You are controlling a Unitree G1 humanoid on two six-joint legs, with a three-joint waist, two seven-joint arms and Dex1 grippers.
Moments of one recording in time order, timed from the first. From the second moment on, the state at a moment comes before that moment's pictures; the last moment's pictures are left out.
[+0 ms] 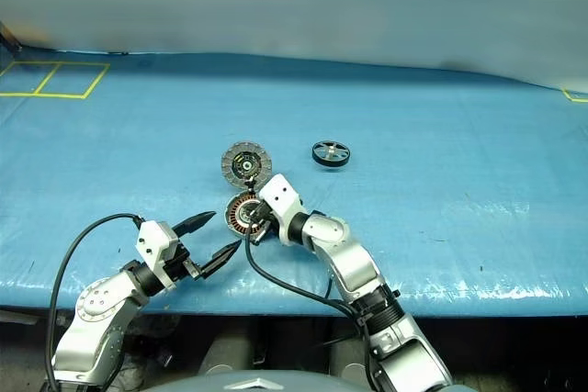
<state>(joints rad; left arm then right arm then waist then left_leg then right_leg) 0.23 0.44 0.03 -0.17 -0.31 -0.05 -0.76 -0.33 -0.05 0.41 0.05 0.10 0.42 0.57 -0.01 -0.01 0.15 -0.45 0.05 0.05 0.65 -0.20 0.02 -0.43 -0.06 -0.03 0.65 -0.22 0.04</state>
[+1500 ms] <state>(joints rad) 0.24 0.44 0.02 -0.16 -0.31 -0.05 -0.74 -0.40 -0.09 0.49 0.08 -0.01 0.40 0.58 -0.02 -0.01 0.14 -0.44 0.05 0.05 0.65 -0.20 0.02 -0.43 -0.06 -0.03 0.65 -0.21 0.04</state>
